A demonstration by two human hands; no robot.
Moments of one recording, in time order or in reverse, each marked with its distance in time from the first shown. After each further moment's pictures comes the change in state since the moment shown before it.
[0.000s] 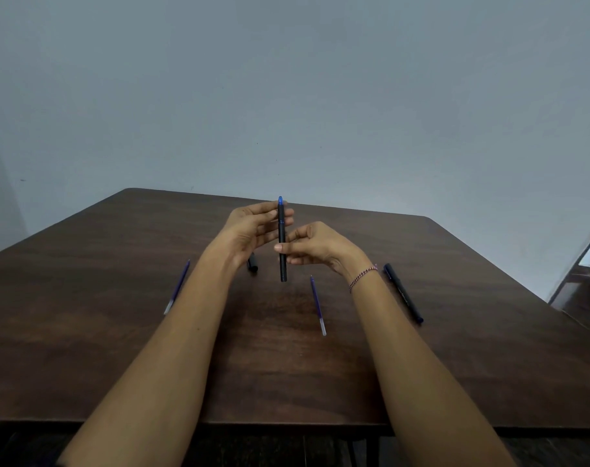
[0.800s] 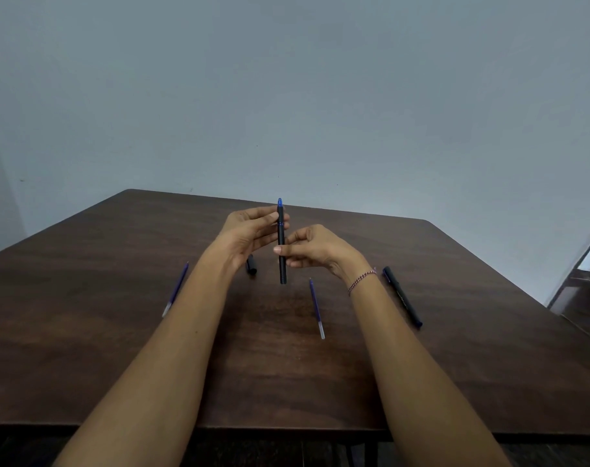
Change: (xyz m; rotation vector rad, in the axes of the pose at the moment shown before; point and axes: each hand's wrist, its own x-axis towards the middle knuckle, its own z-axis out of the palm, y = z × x) left_hand -0.002 0.000 -0.001 0.005 0.044 0.012; right_hand 0.000 -0.001 -0.001 -0.012 0.006 0.009
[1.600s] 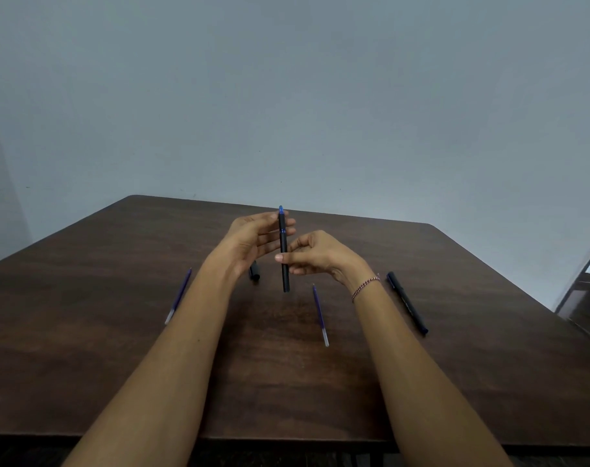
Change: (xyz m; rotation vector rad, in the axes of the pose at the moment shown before) left_hand 0.001 -0.001 -0.001 -0.004 -0.033 -0.023; right_hand -0.002 -0.001 0.002 -0.053 0.003 -0.002
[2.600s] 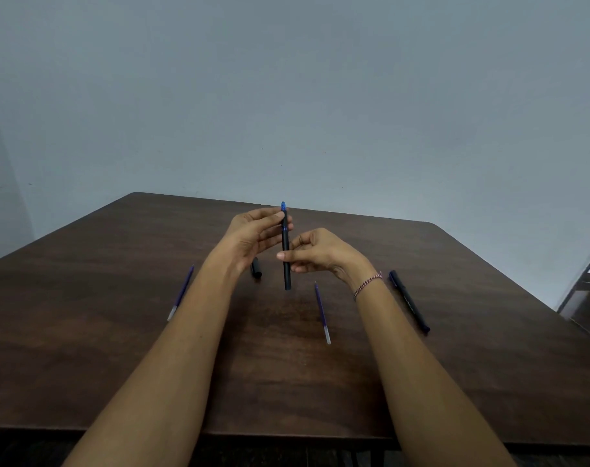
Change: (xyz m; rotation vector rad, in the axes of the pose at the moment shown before) left_hand 0.000 0.001 -0.002 -0.032 0.024 0.023; right_hand 0.003 0.001 0.000 -0.008 -0.003 0.011
